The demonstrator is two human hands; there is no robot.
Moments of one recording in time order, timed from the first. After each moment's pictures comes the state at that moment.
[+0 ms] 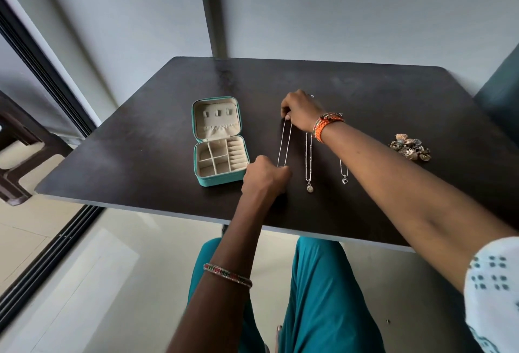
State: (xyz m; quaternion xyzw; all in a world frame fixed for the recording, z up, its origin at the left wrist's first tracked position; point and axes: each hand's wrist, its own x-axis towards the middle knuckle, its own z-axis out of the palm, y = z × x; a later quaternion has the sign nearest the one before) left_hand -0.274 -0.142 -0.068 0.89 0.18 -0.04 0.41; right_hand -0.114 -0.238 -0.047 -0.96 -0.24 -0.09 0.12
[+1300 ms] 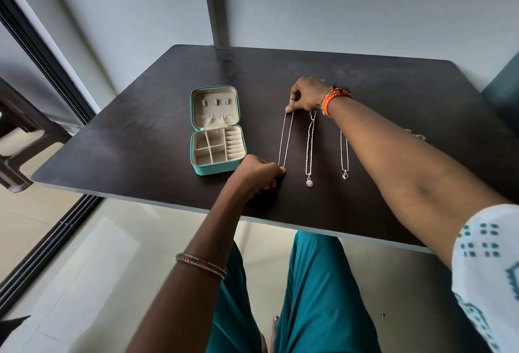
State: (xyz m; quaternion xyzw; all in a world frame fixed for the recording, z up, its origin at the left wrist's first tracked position) left_hand -0.283 -0.121 -0.052 0.85 0.18 -0.20 0.45; right_hand -0.079 -0.249 -0.035 -0.97 -0.19 0.04 0.12
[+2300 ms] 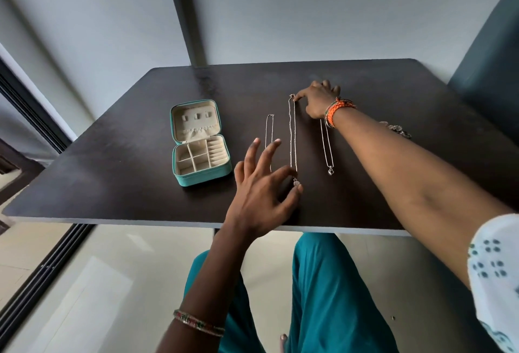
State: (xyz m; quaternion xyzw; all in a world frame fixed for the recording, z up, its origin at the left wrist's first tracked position) left_hand -0.313 -0.134 -0.098 0.94 -0.19 0.16 0.24; right_hand -0.085 -0.303 -0.055 -1.00 -0.07 -0.04 0.05
